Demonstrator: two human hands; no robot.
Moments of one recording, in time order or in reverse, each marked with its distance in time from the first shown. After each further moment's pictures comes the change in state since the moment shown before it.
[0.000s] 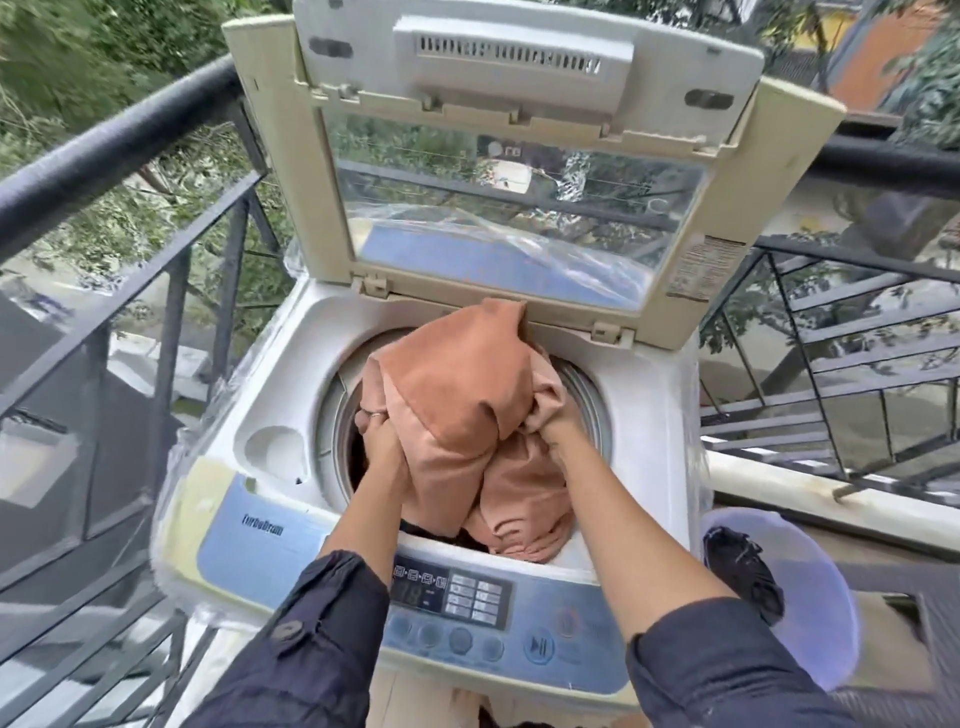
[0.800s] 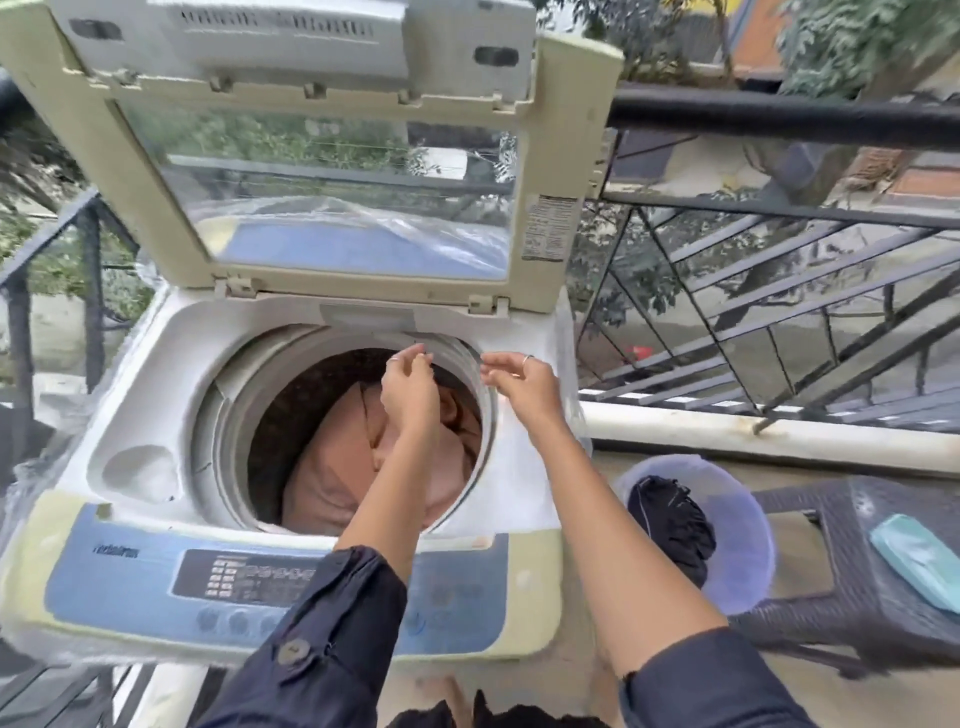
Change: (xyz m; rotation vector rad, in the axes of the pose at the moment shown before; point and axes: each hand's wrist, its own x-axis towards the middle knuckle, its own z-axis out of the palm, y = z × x) left_hand -0.081 -0.036 0.147 0.184 -0.066 0.353; right_hand -0.020 -0.005 -0.117 -0.057 0.095 -0.200
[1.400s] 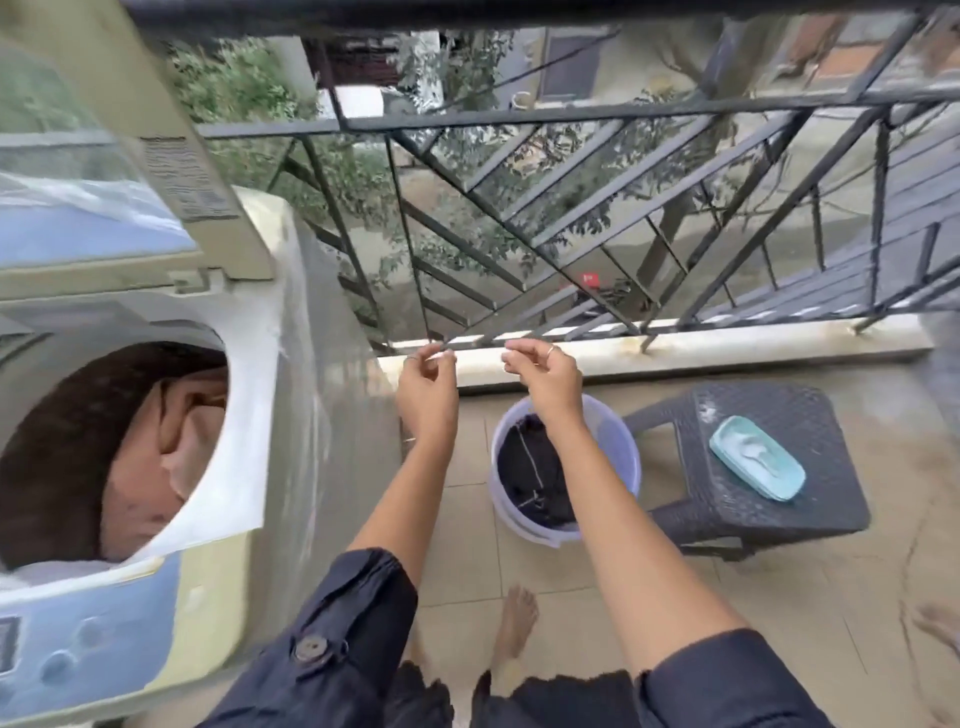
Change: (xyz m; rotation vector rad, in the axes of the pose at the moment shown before) left_hand -0.188 -0.088 0.244 0.170 -0.210 0.045; right_hand -0.008 0.099 -0.306 0.102 0.267 0.060
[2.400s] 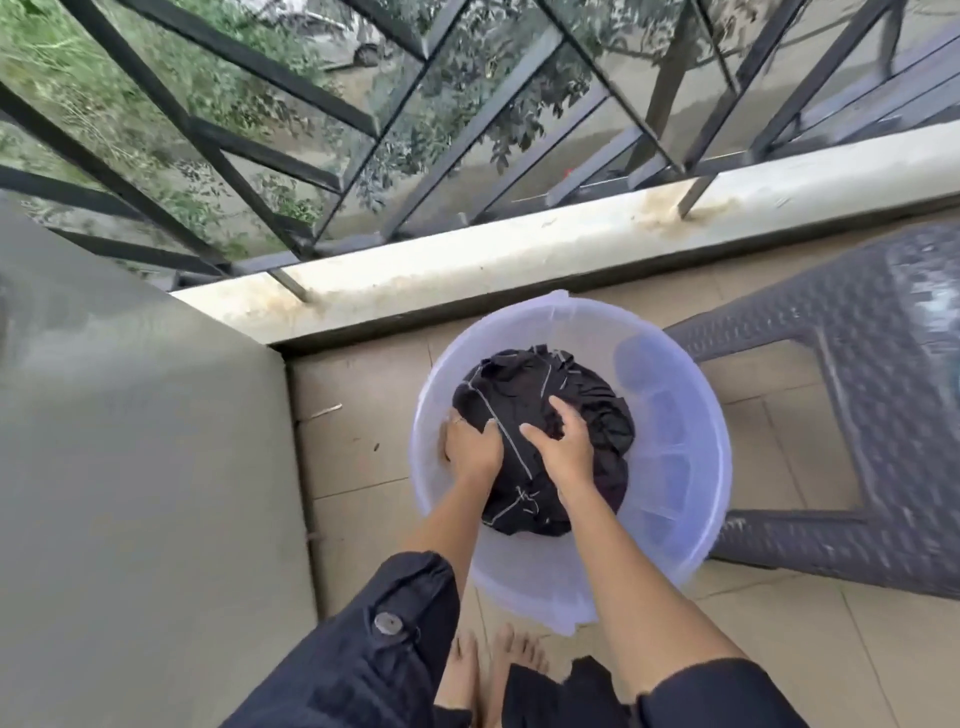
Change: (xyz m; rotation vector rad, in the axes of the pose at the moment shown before) left_hand 0.129 -0.469 0.249 0.579 -0.336 -0.377; right_hand 0.176 0.505 -0.046 -0.184 0.120 0.474
